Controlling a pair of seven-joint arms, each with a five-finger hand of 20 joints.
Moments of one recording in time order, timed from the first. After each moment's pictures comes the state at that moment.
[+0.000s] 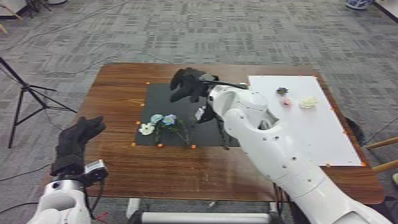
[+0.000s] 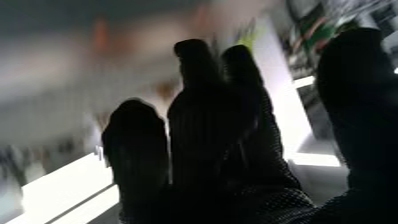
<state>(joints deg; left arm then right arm) 124.4 -53.3 -89.6 -117.0 55.2 32.3 12.5 -60.0 -75.4 51.9 -88.1 -130.4 -15.8 5.7</state>
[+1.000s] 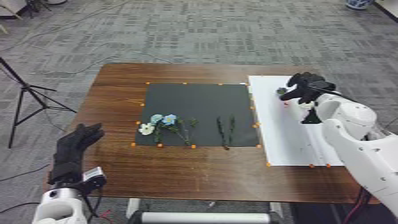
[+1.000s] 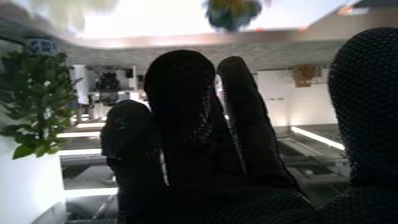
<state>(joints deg) 128.4 -54.4 -91.0 -118.8 55.5 32.4 12.5 -71.2 -47.0 67.0 -86.4 -131.3 -9.7 12.9</state>
